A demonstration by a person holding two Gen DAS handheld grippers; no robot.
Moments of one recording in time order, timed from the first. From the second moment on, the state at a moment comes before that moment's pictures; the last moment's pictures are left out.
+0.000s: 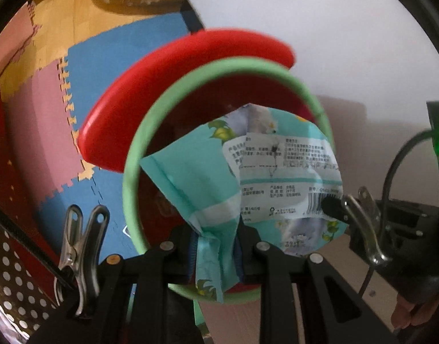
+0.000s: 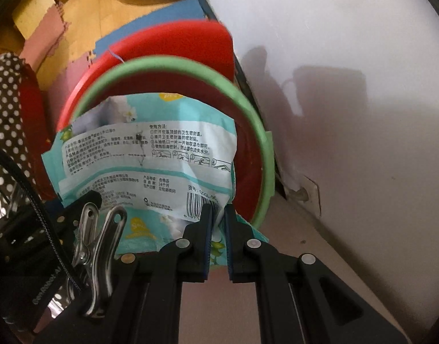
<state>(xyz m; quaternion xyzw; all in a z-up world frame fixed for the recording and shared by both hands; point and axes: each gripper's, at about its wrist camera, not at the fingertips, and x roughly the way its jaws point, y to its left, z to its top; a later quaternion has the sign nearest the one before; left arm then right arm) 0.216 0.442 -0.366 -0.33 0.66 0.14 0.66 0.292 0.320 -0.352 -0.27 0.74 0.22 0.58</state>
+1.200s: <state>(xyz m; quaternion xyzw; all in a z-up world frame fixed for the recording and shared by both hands) 0.251 0.404 -0.390 -0.22 0.70 0.18 0.66 0.308 0.345 -0.419 -0.27 0.73 0.26 0.58</state>
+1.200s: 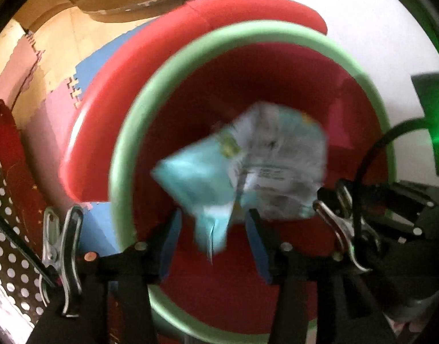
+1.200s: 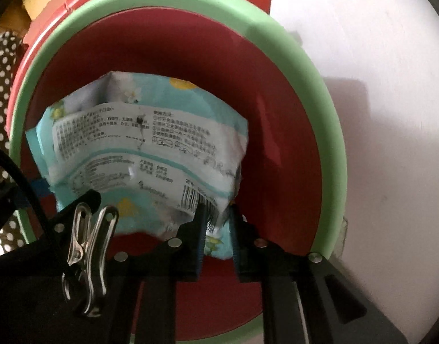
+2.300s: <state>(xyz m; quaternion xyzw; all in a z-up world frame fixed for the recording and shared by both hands) 0.168 0.402 -0.084 -0.28 0.56 0.19 0.76 0.272 0.268 -0.151 0.00 0.63 0.25 0.73</state>
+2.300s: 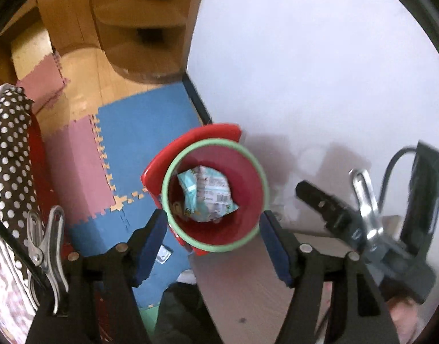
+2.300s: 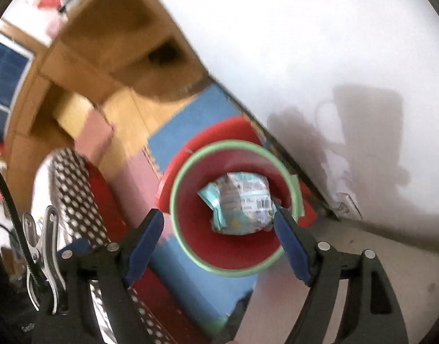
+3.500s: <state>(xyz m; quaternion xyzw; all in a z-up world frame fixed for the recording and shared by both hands) 0.111 0.087 0.007 -0.11 0.51 0.04 0.85 0.125 -0.055 0.001 0.14 0.58 0.12 0.80</state>
